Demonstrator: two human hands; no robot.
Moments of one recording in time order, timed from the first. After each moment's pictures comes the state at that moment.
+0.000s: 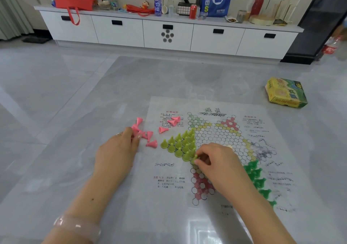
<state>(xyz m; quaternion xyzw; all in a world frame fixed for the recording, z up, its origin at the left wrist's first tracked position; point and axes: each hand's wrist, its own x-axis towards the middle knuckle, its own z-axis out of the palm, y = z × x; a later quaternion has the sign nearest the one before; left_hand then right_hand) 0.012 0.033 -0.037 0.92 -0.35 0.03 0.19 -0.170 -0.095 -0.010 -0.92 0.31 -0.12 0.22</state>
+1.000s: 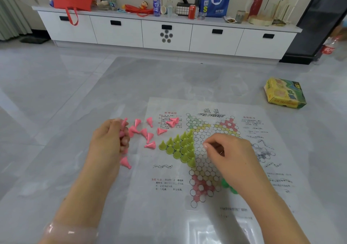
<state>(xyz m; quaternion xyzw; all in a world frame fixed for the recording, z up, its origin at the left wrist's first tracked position) 0.010 0.025 -0.007 0.66 -0.06 -0.21 0.71 -0.180 -0.102 0.018 -0.89 0.33 -0.19 0.26</state>
